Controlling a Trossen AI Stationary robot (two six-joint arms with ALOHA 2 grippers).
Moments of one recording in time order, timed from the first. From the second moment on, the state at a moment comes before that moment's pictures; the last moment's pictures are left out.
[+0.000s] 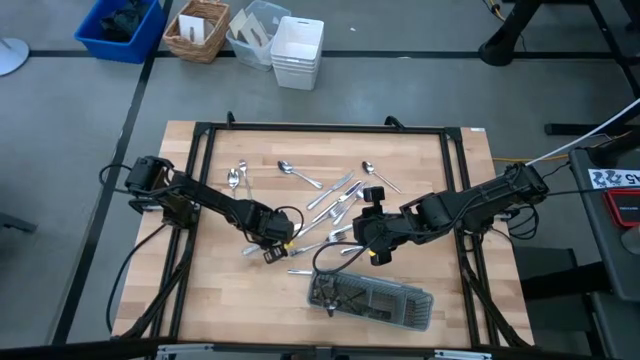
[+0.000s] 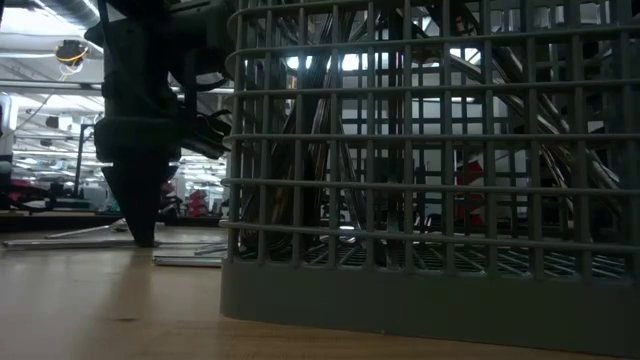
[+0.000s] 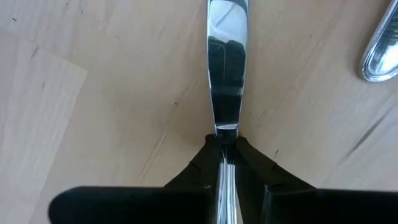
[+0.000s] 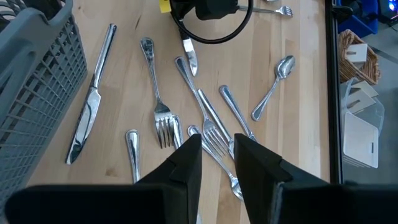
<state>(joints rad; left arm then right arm) -0.23 1.69 0.88 -0.67 -0.06 -0.70 0.38 1.58 1.56 -1.00 0.43 0.00</state>
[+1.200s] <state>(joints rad) -0.21 1.69 0.91 -0.67 -0.06 -0.73 0.38 1.58 1.56 -1.00 0.43 0.00</state>
